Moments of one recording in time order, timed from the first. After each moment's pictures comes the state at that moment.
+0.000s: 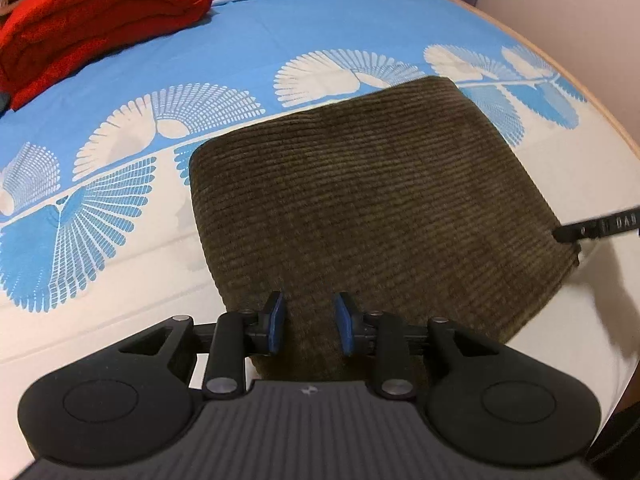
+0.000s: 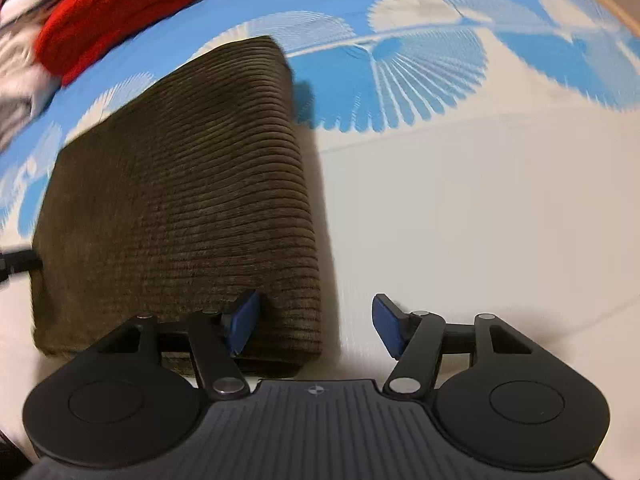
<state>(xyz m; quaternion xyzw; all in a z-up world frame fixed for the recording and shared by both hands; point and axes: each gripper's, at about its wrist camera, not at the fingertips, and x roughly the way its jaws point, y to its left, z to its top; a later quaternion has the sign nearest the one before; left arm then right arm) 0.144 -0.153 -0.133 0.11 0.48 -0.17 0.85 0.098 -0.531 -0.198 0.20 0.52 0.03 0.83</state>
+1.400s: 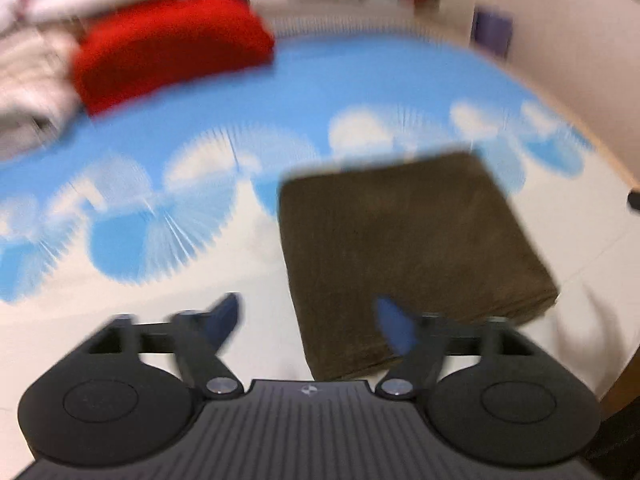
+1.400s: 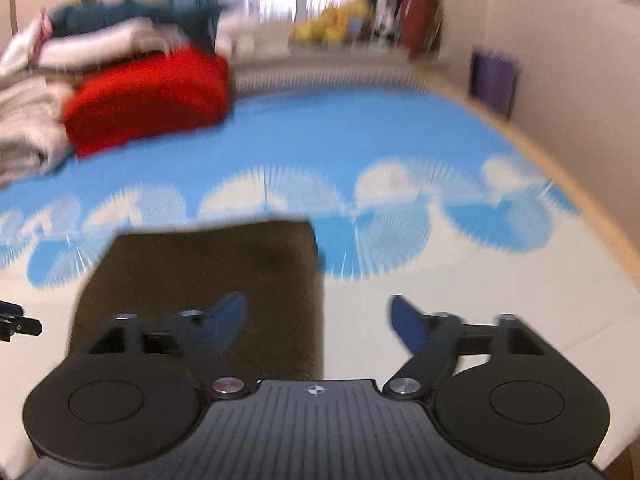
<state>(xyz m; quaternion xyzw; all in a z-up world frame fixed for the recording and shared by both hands) 0.045 -0.116 -0.032 0.09 0.40 -0.10 0.91 -0.024 -0.479 -0.049 0.09 0.30 -0.04 0.95</state>
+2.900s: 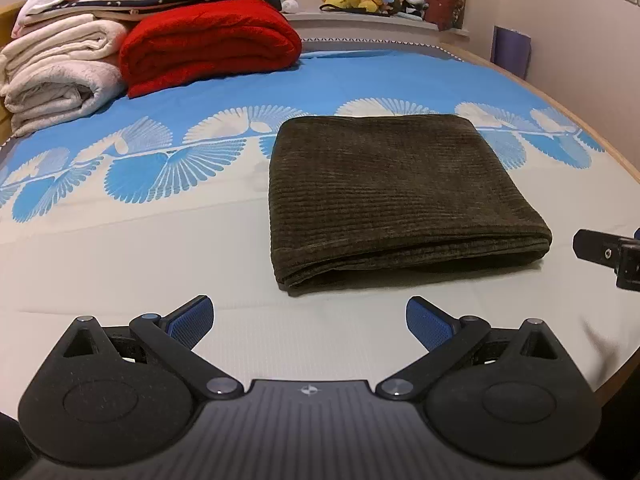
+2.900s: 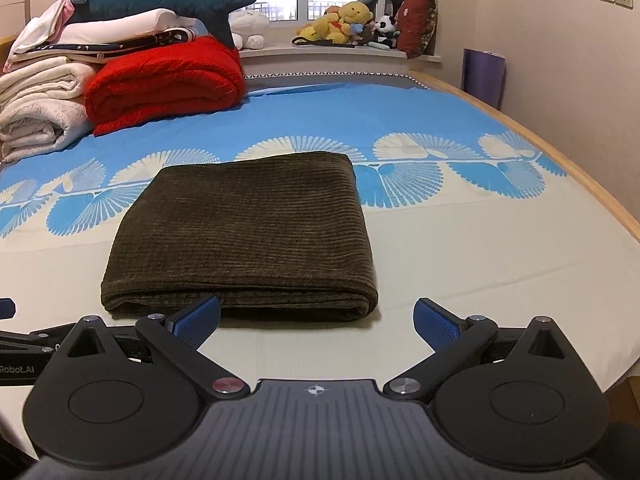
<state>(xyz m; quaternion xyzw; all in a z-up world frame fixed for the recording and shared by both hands) -0.054 -0.150 -0.113 0.06 0.38 -0.04 0.92 -0.096 -0.387 -0.111 0.08 0.32 -0.05 0.94</state>
